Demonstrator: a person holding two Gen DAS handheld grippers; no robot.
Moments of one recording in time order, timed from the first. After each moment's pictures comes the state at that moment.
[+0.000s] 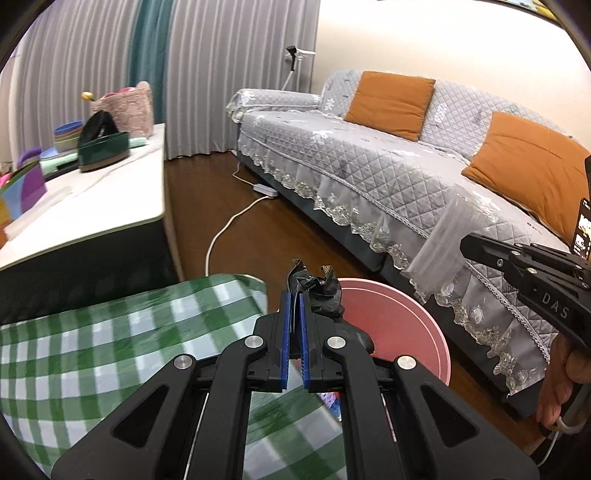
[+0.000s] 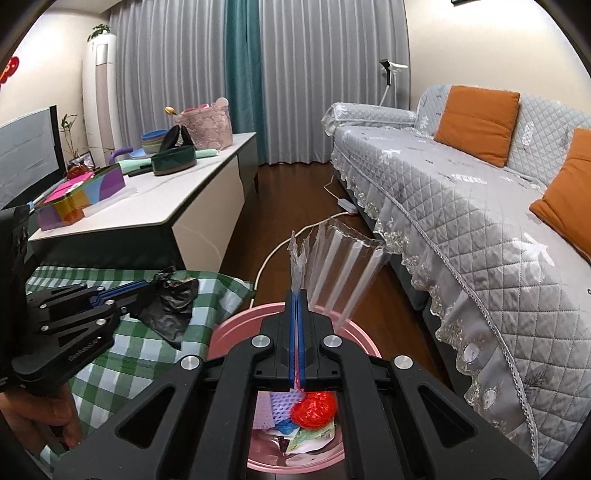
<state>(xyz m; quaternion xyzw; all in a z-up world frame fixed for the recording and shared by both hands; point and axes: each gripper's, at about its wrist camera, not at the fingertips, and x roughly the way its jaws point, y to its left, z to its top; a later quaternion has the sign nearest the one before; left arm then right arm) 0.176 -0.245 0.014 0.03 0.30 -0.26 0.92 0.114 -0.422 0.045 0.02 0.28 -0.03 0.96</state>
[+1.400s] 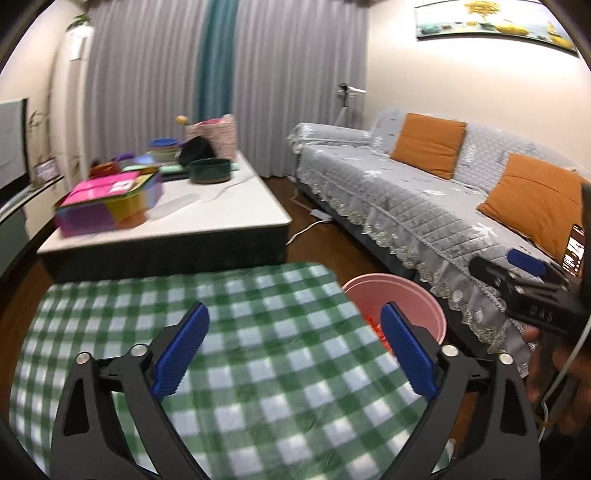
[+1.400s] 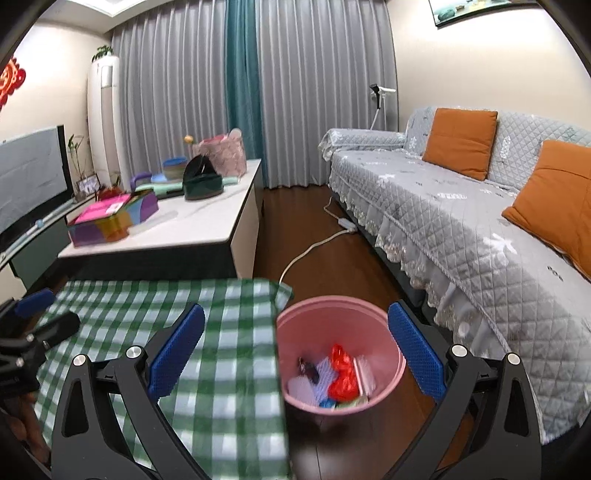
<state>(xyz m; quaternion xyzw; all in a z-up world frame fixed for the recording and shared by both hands) 0.017 -0.091 0.088 0.00 0.26 -0.15 0.95 -0.009 -0.327 0.092 0.03 0.24 -0.04 0.97</state>
